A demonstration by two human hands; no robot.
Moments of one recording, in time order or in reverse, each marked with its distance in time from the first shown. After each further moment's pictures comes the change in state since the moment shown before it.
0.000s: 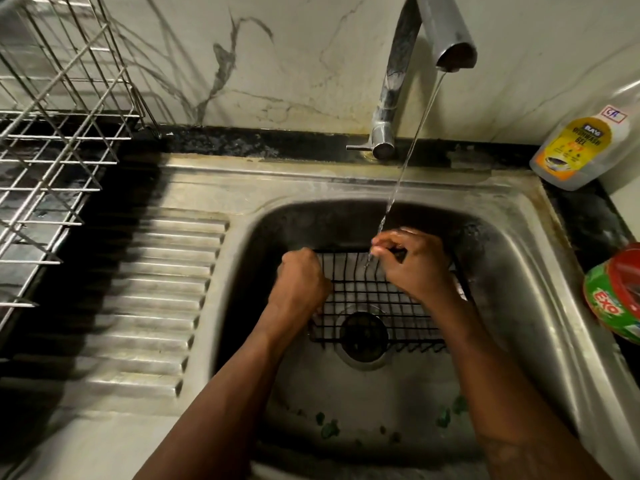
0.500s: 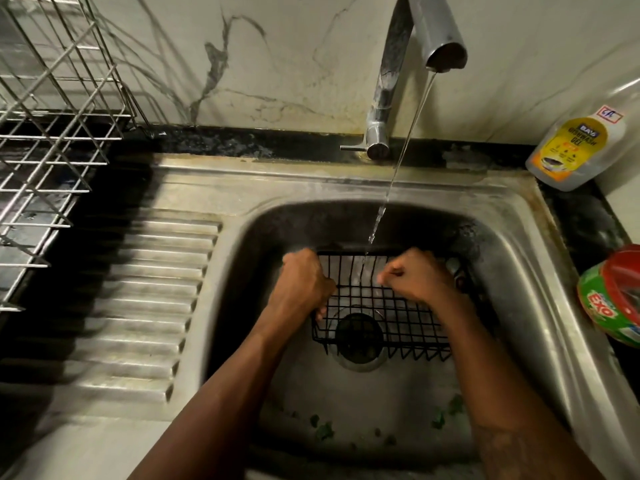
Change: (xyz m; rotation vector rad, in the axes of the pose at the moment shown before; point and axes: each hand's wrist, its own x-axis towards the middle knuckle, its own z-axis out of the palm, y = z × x) left_hand 0.006 0.011 0.004 -0.198 -0.156 -0.084; right_hand -0.001 0.026 0.002 -0.206 -0.500 0.486
